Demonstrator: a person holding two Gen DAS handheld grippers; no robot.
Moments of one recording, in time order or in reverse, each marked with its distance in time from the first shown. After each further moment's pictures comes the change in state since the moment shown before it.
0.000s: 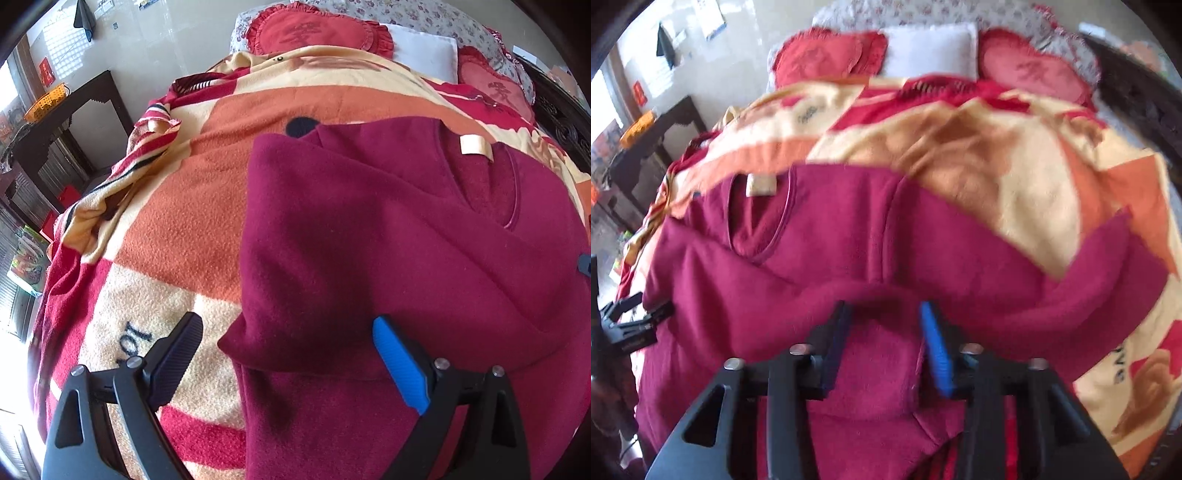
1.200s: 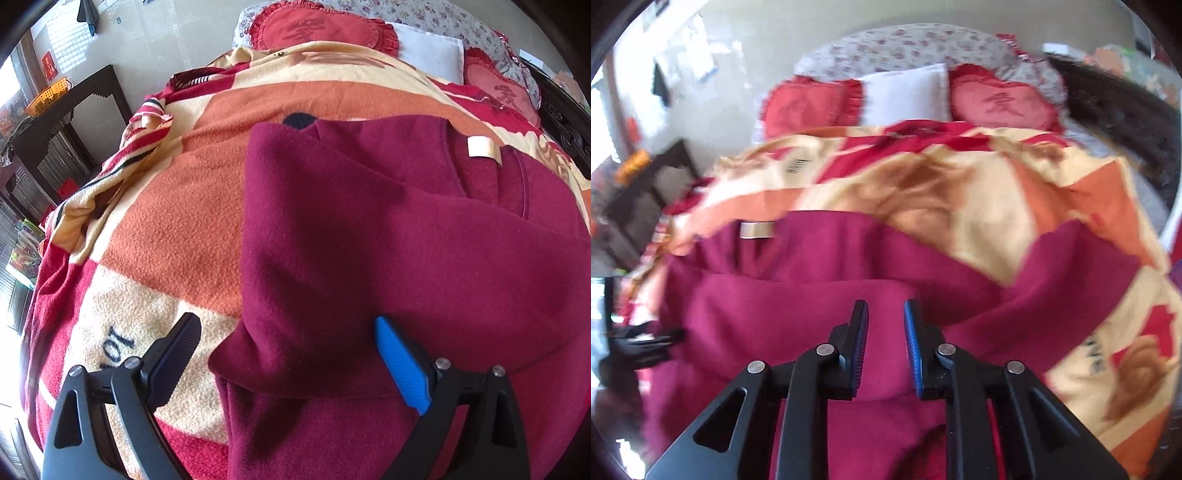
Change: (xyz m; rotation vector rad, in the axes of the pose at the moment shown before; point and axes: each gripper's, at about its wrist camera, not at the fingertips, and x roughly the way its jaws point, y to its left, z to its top) left arm 0.014 -0.006 0.004 -0.027 0.011 0.003; right arm -0.042 -0.006 -0.014 0.071 -0.187 -0.010
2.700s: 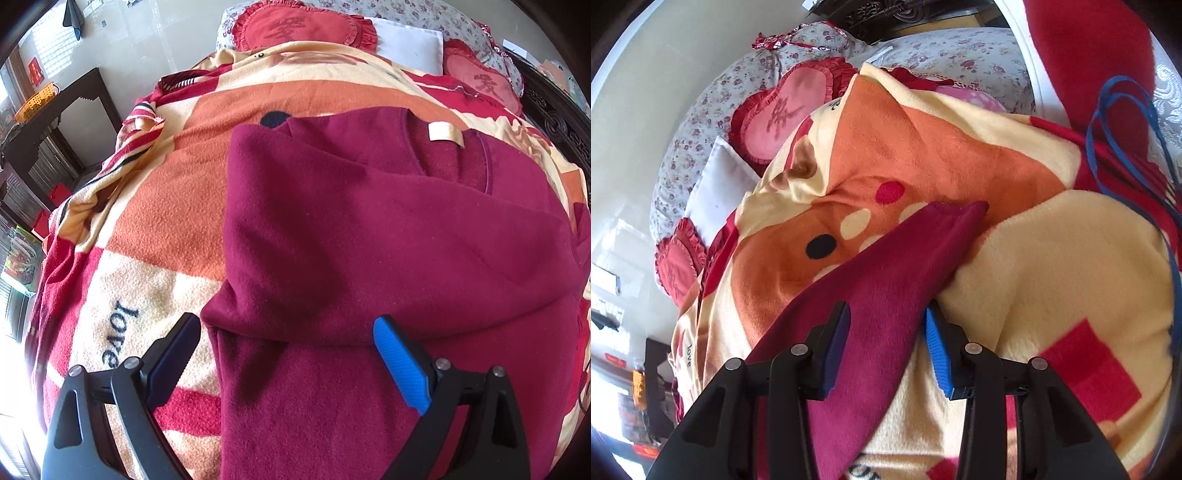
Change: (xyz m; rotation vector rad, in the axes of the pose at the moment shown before) left arm -0.030 -0.006 -0.014 0.046 0.021 -0.046; right arm 0.019 -0.316 0.018 0.796 0.009 -0.087
